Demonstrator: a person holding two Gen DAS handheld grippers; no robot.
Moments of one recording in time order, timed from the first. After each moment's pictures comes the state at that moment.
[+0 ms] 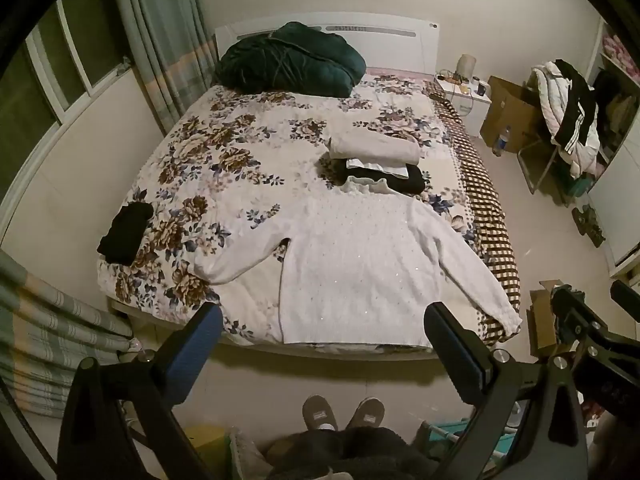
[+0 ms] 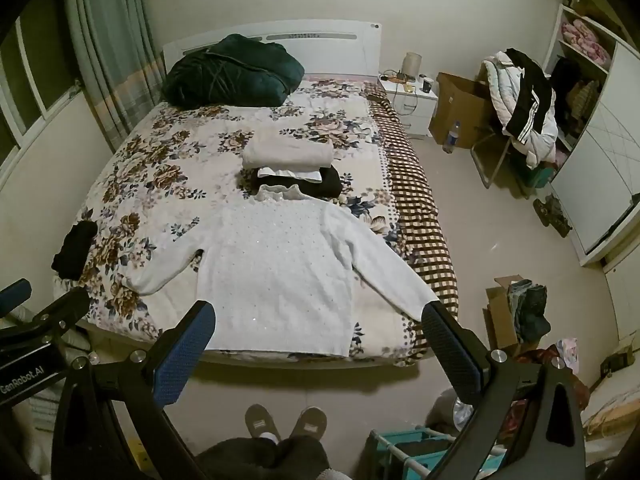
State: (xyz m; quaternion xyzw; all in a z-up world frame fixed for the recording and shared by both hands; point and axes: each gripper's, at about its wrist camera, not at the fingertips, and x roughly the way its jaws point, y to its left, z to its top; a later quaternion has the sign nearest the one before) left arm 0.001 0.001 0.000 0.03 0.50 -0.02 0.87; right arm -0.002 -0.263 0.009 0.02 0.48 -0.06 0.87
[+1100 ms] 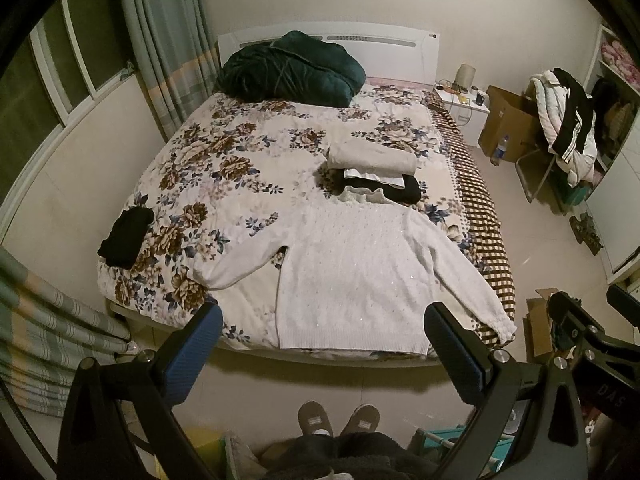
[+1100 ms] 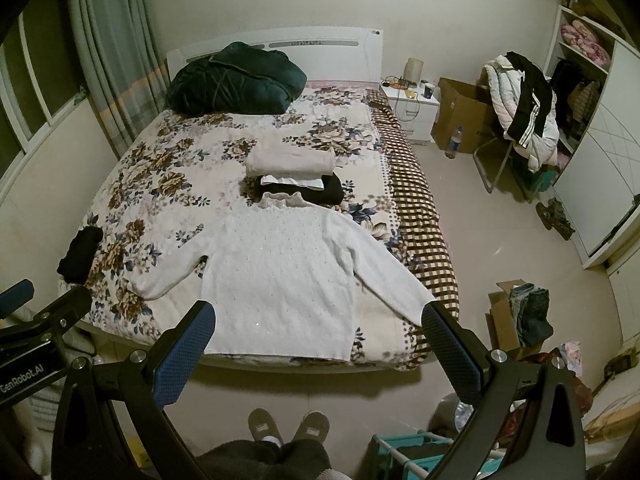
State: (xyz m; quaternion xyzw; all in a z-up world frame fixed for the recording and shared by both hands) left arm 0.008 -0.011 0.031 0.02 0.48 -0.02 0.88; right arm 0.010 -0.253 0.032 0.02 0.48 -0.06 0.88
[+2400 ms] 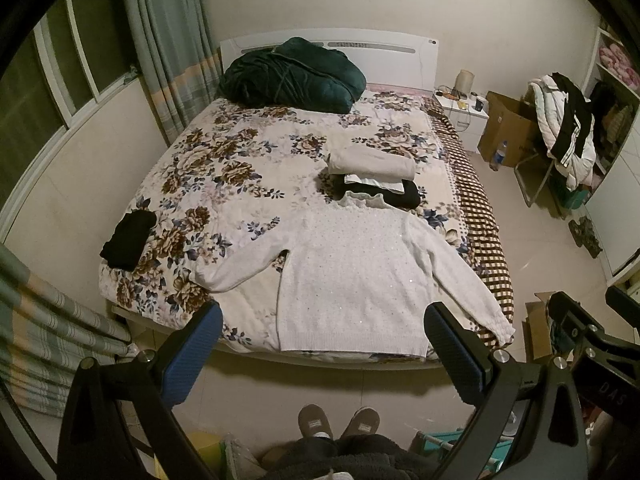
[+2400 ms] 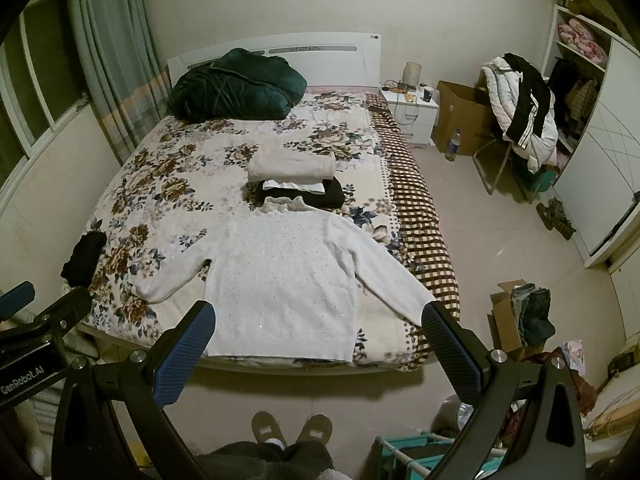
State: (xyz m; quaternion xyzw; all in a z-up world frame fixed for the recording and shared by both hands) left arm 0.007 -0.015 0.037 0.02 0.48 -0.02 0.88; right arm 0.014 -0.251 0.059 0.03 0.47 -0.06 0.88
